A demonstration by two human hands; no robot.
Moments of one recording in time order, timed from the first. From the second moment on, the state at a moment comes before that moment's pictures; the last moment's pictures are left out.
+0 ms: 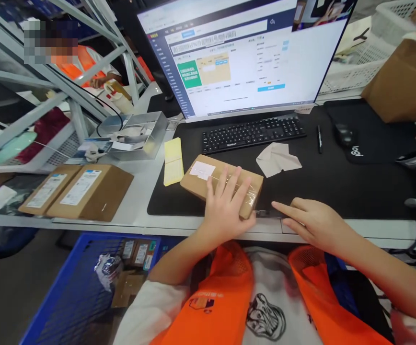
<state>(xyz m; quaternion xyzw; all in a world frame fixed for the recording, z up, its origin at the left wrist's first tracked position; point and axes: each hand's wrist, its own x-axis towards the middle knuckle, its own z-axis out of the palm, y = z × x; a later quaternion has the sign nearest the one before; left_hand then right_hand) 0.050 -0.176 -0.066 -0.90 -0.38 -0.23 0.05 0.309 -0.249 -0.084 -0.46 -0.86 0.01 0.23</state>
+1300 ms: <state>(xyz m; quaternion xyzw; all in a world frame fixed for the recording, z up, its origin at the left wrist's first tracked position) -0.138 -0.161 -0.044 -0.51 -0.55 -0.58 -0.31 0.202 -0.083 -0.075 -0.38 -0.63 0.53 0.43</state>
